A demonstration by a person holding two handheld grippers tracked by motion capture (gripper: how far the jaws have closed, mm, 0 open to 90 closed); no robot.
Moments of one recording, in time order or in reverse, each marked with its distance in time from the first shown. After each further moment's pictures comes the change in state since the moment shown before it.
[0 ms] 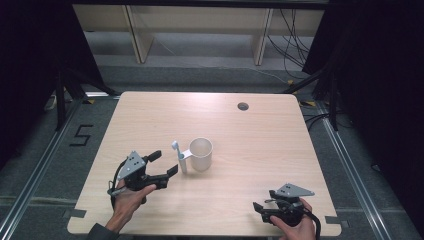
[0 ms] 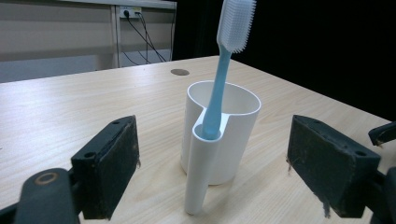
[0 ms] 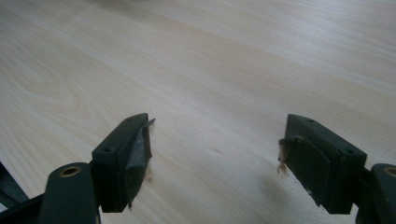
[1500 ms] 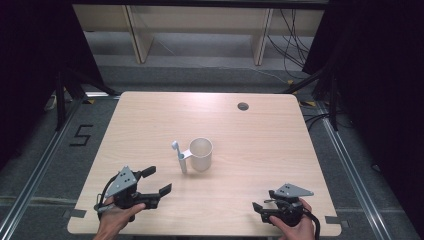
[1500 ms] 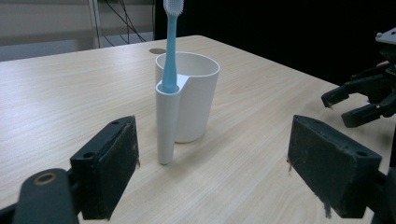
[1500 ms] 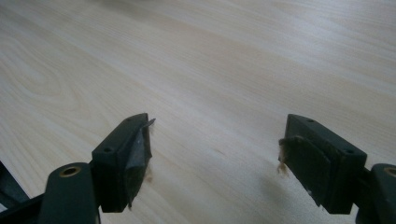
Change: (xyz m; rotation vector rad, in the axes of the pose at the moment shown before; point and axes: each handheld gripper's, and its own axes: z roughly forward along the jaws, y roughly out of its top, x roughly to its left) left arm -0.019 -0.008 -0.043 0.075 -0.068 0.025; right arm 0.000 0.001 0.000 0.009 0.002 -0.007
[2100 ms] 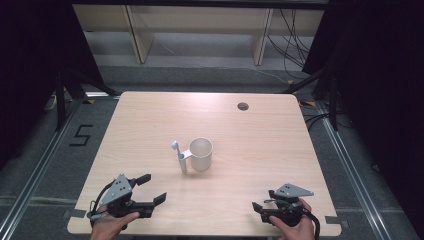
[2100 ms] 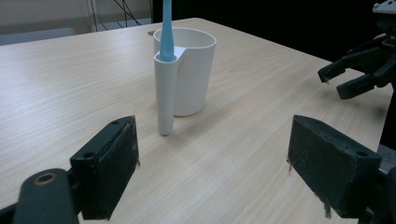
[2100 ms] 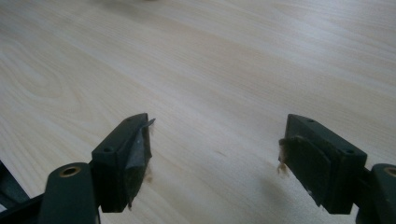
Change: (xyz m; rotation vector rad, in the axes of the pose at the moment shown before) left arm -0.002 -0.014 -0.016 0.052 -0.003 0.015; right arm 0.002 0.000 0.001 -0.010 0.008 0.016
